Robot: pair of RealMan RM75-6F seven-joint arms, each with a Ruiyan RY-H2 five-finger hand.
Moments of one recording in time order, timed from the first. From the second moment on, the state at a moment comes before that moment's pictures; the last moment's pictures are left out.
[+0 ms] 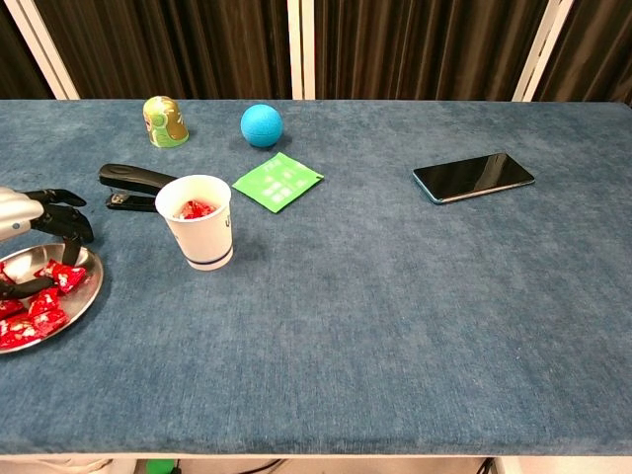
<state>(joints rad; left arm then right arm) -0.49 -1.43 0.06 -1.30 1.52 1.03 0.10 0.19 -1.18 0.17 -1.62 -1.59 1.61 0.08</state>
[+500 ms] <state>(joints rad) -0.47 -1.37 0.04 -1.38 1.53 1.11 0.05 0.19 -1.18 0.17 -1.61 -1.59 1.61 0.08</state>
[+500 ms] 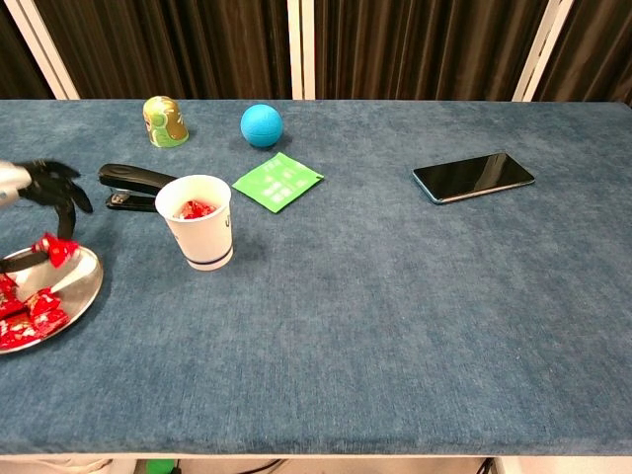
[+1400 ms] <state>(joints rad) -0.65 -1.40 -0.11 -1.55 1.47 1.02 0.05 0.19 -1.18 0.17 -1.59 -1.58 1.61 0.12</state>
